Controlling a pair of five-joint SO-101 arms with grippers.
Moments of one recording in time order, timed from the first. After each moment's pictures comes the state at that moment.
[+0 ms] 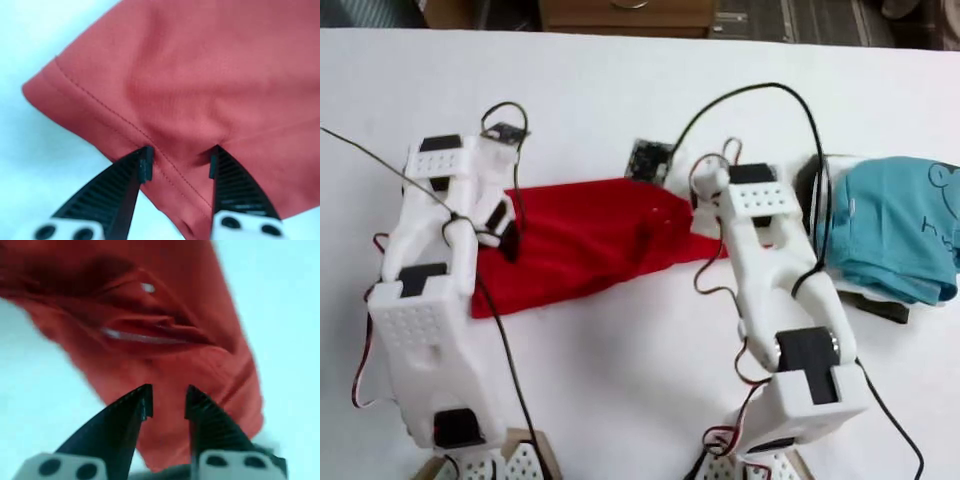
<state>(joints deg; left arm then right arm) -15.5 36.3 -9.5 80.0 -27.1 -12.2 5.8 15.3 60.0 68.7</state>
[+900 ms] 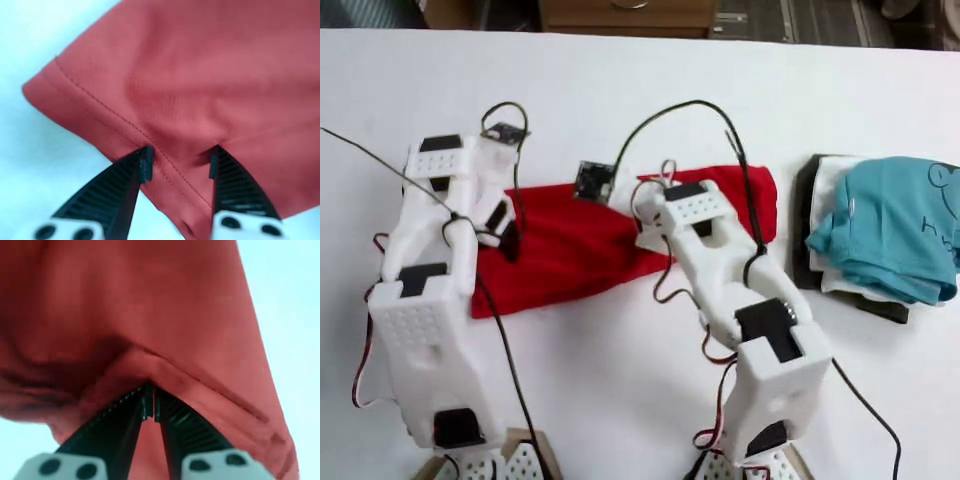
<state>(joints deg) -15.5 36.3 -9.5 80.0 -27.1 -21.5 16.7 16.2 44.7 58.3</state>
